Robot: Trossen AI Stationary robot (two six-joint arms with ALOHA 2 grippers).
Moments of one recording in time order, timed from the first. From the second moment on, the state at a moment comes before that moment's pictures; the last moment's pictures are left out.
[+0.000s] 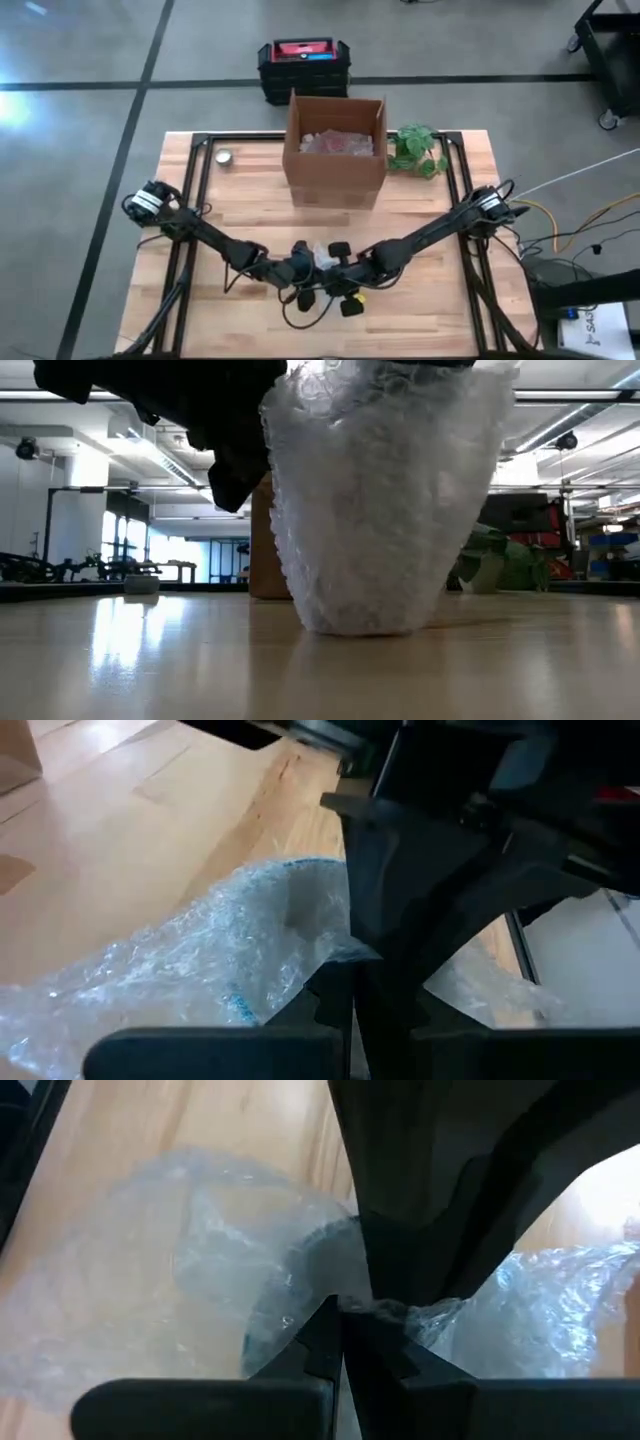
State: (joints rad) left arm -0.46 1.74 0.90 0.41 -0.38 -0.64; right arm 0.40 2.03 1.46 -0.55 0.12 0.15
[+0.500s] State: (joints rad) left arm -0.49 1.65 0.90 0.37 -0.56 -0.49; right arm 0.40 2.04 1.45 -0.56 0.13 0.16
